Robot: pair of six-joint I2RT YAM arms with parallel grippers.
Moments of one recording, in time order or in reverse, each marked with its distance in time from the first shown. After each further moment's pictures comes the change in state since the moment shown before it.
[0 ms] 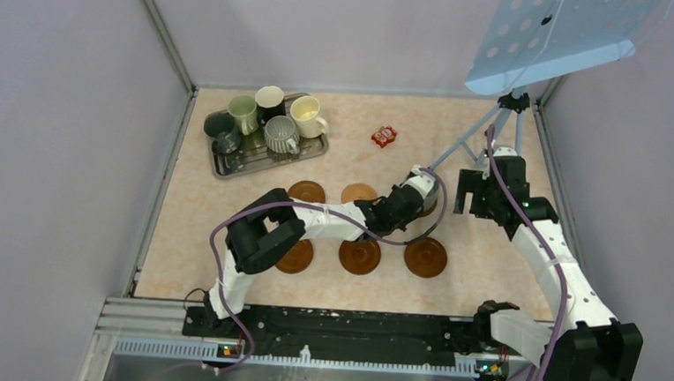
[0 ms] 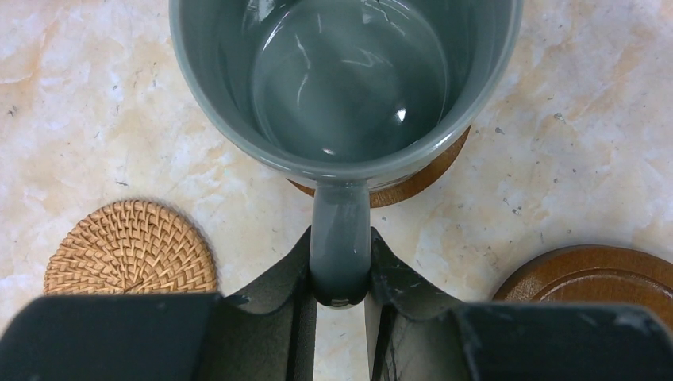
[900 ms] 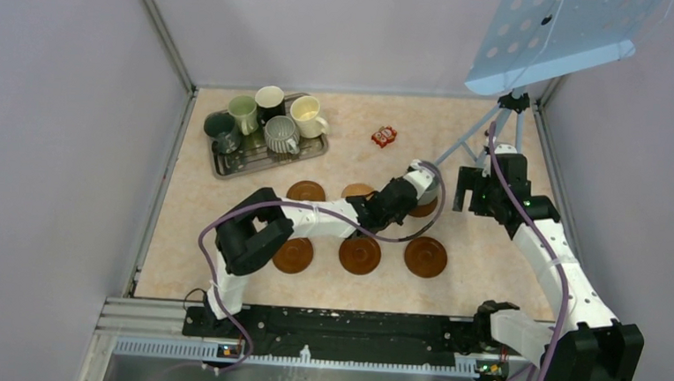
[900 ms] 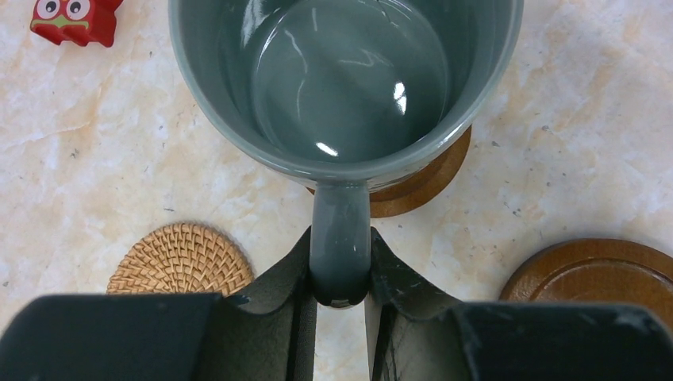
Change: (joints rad) left arm 0.024 -0.079 -0.041 0.047 0.042 0.096; right arm 0.003 0.000 0.022 -0.002 -0.029 0.006
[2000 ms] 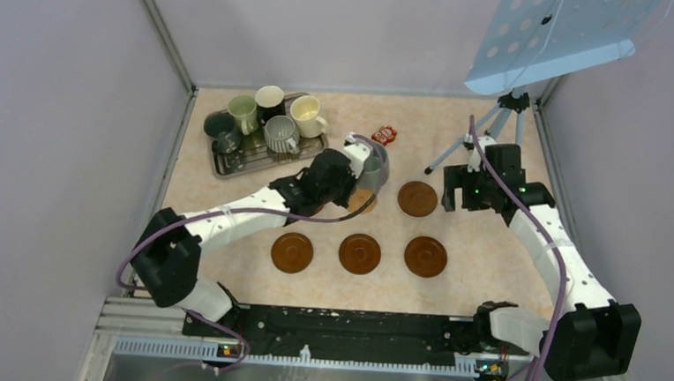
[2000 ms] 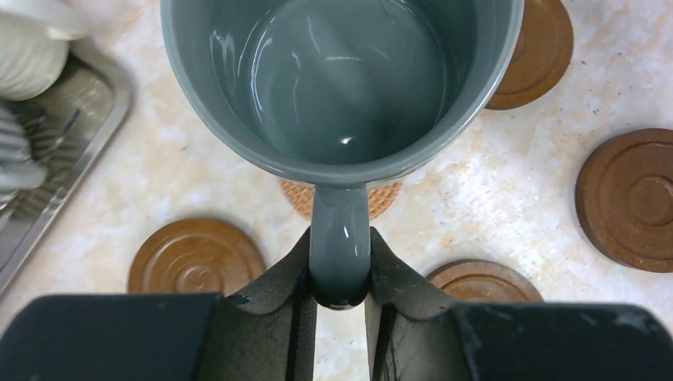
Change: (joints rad) left arm 0.264 -0.506 -0.256 -0.268 0.214 0.023; right arm 0.049 0.089 0.086 -0.037 -0.190 -0.199
